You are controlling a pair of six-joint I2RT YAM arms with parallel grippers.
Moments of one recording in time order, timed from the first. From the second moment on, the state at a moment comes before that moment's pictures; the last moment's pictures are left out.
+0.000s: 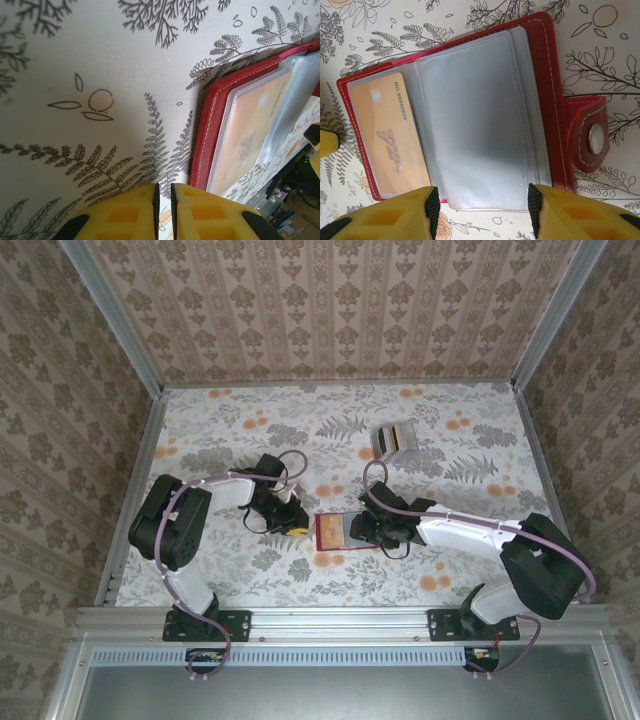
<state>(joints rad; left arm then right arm) -0.50 1.75 0.89 -0.53 0.69 -0.49 0.75 1.45 0.74 -0.41 -0.03 1.00</state>
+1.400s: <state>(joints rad) -0.50 1.74 0.86 -0.51 0.70 -0.48 0.75 1.49 0.76 -0.40 -0.04 0.94</state>
